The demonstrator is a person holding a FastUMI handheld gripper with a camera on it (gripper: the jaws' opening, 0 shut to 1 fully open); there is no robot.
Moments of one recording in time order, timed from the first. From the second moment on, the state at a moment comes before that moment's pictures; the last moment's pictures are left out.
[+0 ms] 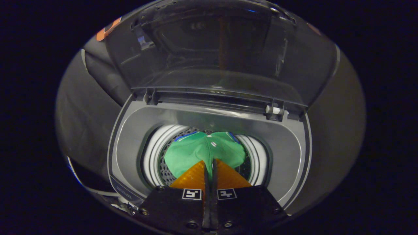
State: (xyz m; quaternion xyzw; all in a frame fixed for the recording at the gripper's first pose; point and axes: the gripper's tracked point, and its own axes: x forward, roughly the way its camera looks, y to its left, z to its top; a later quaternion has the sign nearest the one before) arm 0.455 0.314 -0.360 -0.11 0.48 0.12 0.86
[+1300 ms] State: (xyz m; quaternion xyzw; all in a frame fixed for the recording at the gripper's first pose) arm 0.415 0.415 -0.097 -0.09 0.27 0.30 0.91
